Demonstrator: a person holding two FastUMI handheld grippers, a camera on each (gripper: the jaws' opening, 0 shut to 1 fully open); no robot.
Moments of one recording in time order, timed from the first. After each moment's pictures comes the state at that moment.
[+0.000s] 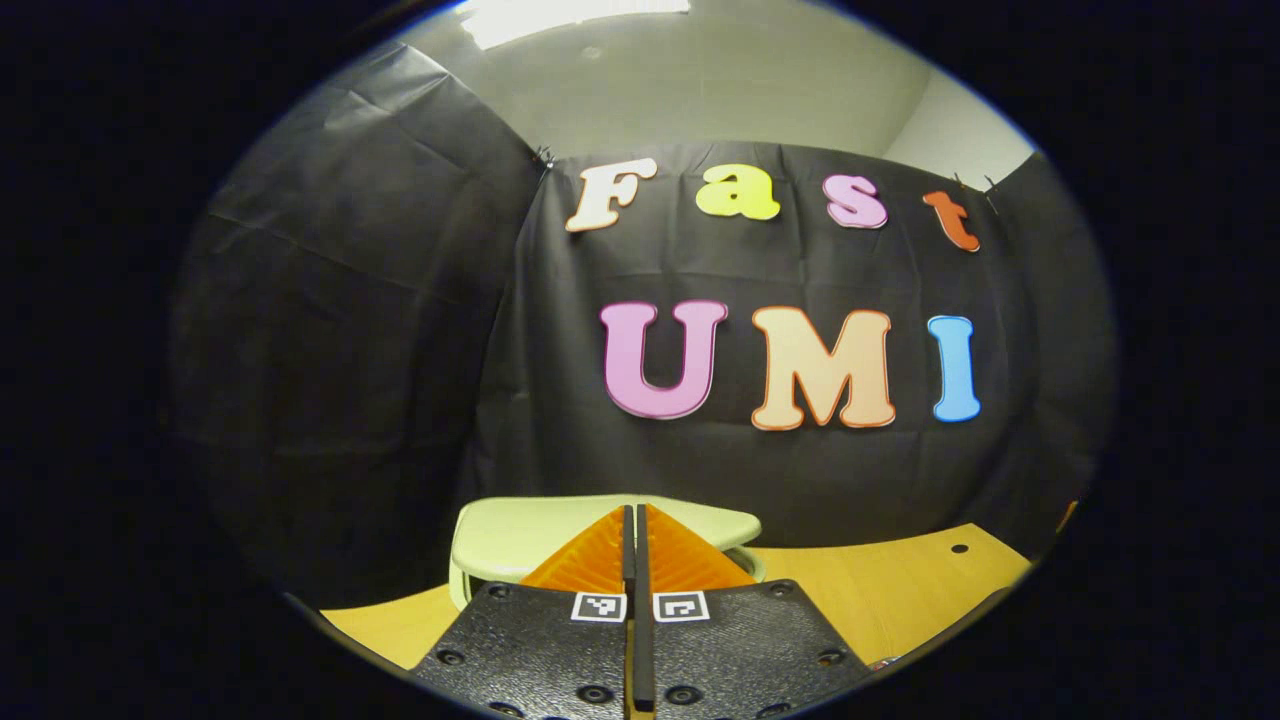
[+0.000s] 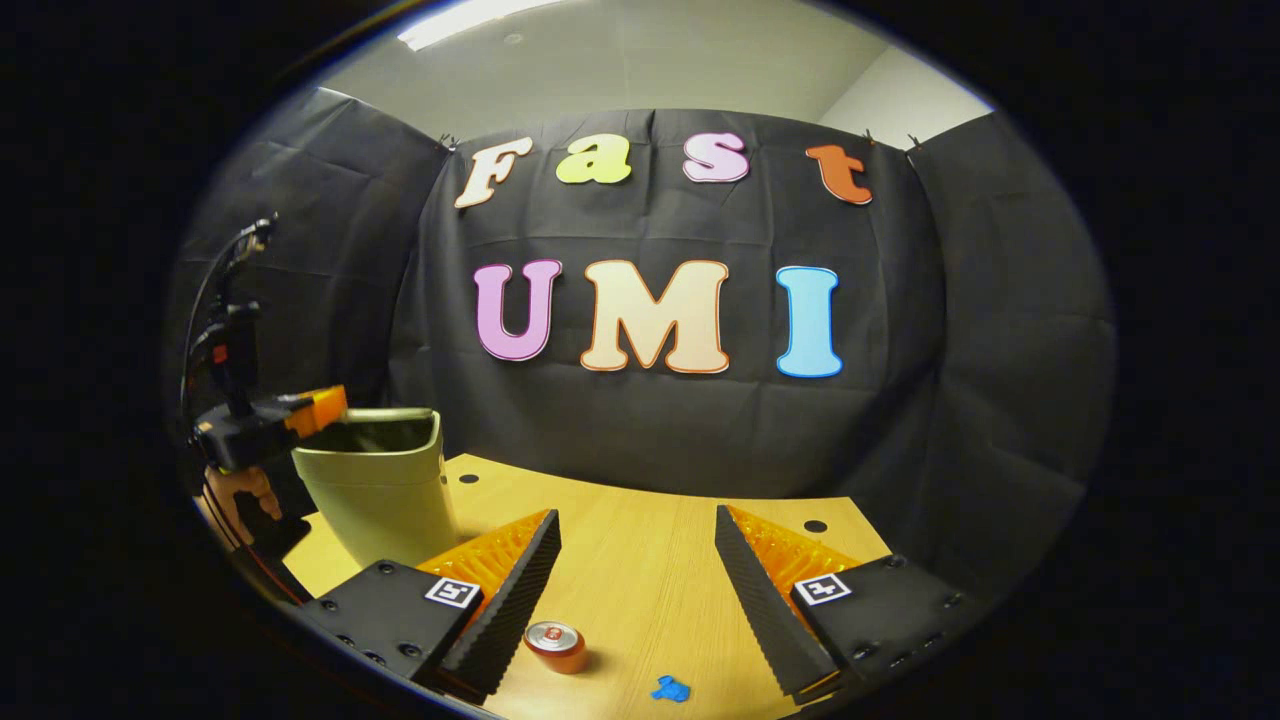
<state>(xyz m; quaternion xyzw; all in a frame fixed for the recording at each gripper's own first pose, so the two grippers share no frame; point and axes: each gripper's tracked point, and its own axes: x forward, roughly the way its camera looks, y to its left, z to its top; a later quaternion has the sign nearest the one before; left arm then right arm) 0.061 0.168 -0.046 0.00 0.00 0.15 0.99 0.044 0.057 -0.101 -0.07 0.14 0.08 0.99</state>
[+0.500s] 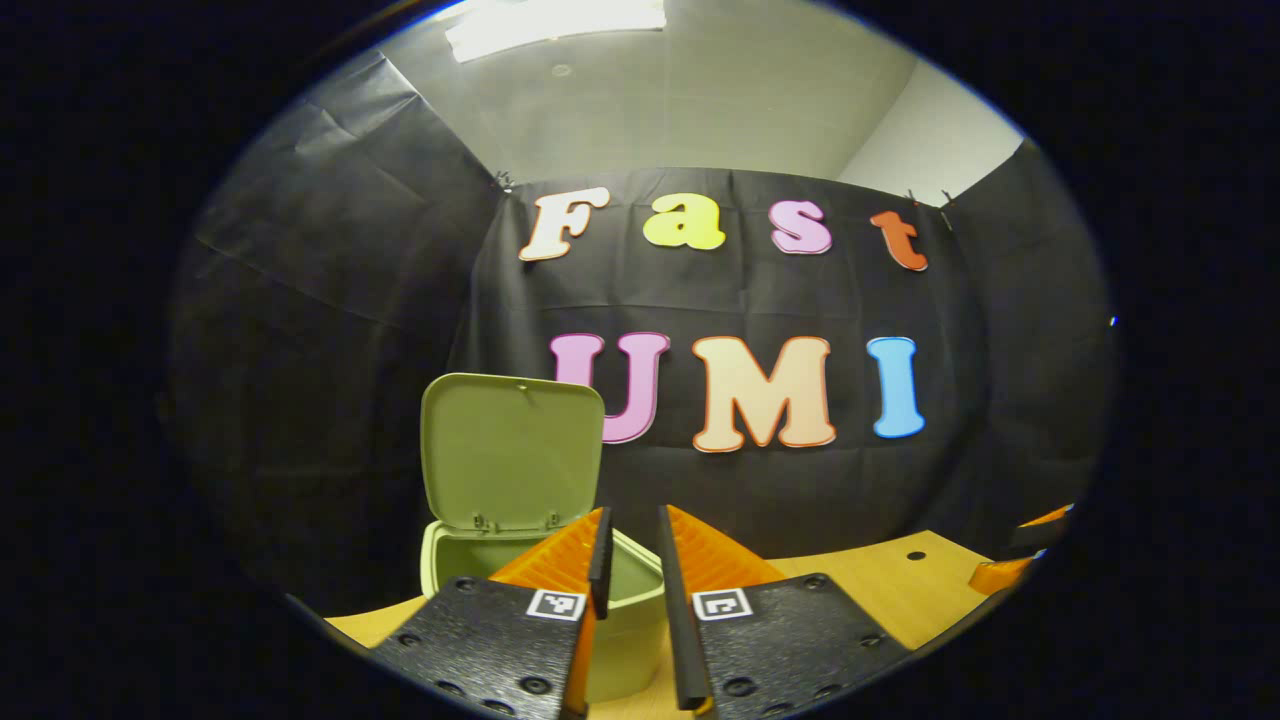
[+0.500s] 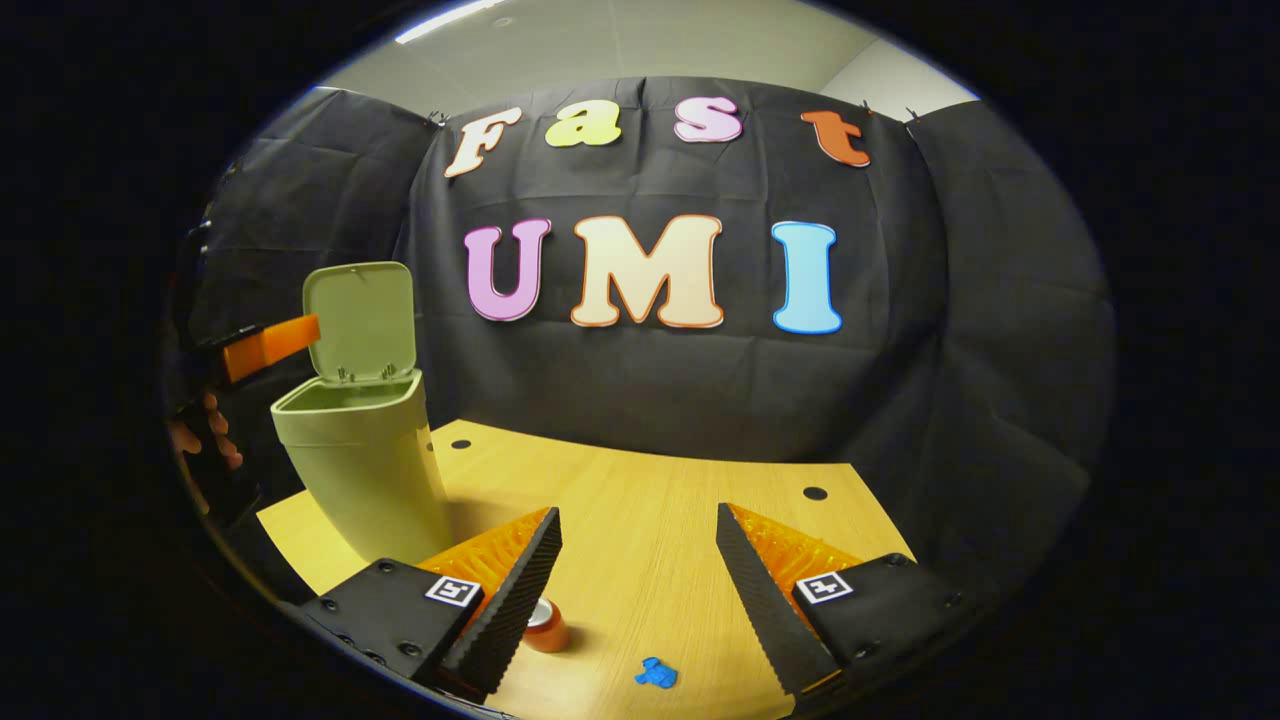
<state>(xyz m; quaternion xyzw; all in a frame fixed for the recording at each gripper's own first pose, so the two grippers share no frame) 0.041 0.098 -0.032 0.00 -0.01 0.07 1.00 0.055 0.030 -0.153 -0.07 0.19 0.07 0.98</state>
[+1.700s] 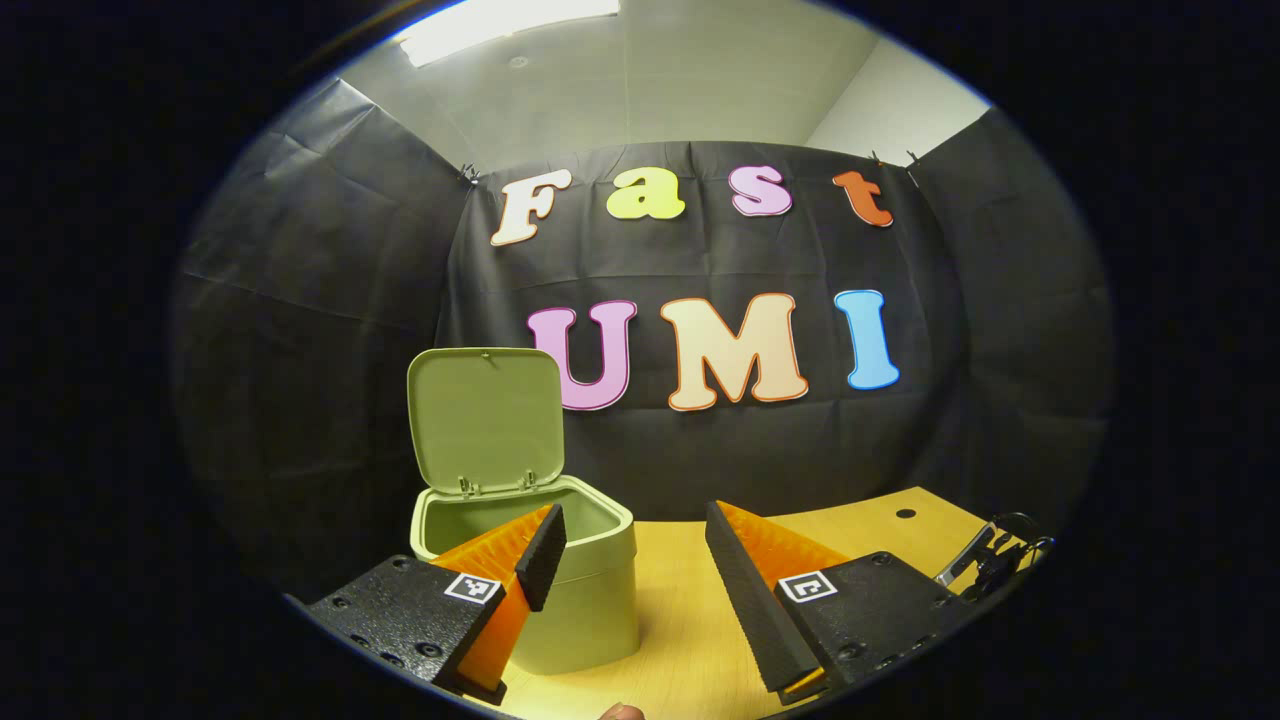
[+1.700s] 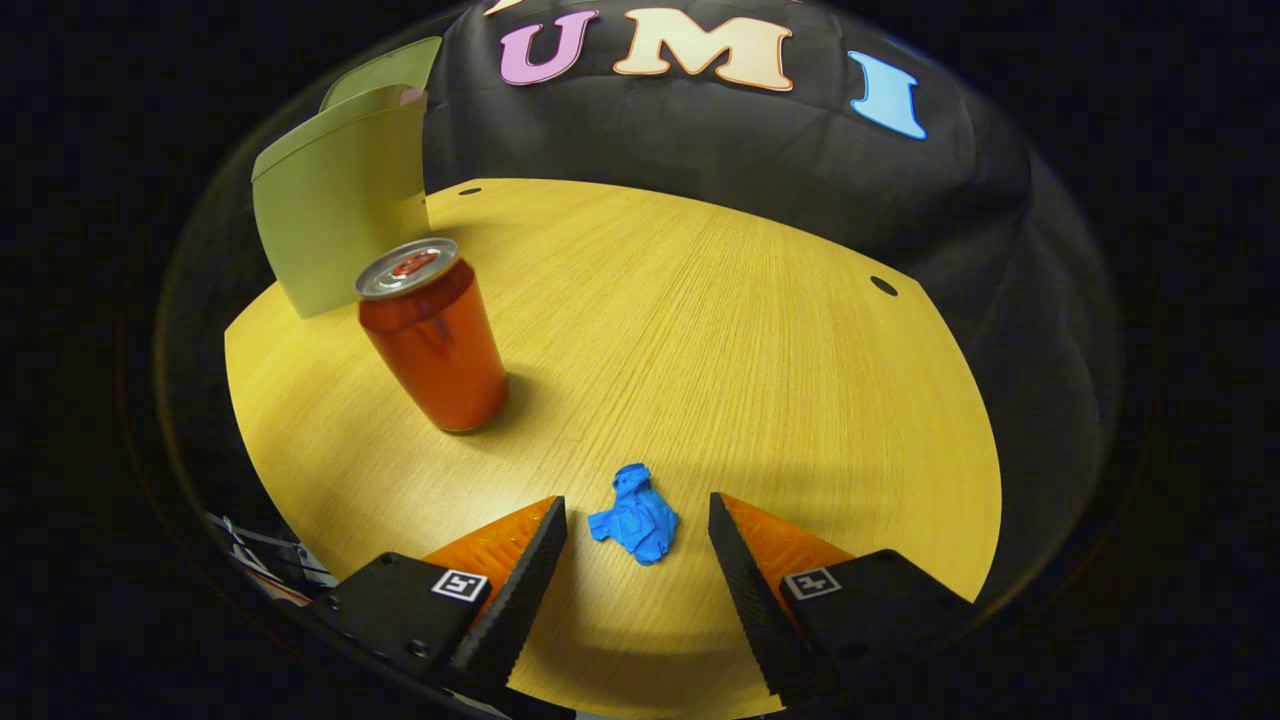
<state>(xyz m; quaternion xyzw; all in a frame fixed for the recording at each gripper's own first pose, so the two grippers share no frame) 0.003 0.070 -0.055 0.04 0.04 0.08 1.00 0.001 -0.030 -0.404 -0.16 0.47 0.10 0.86</state>
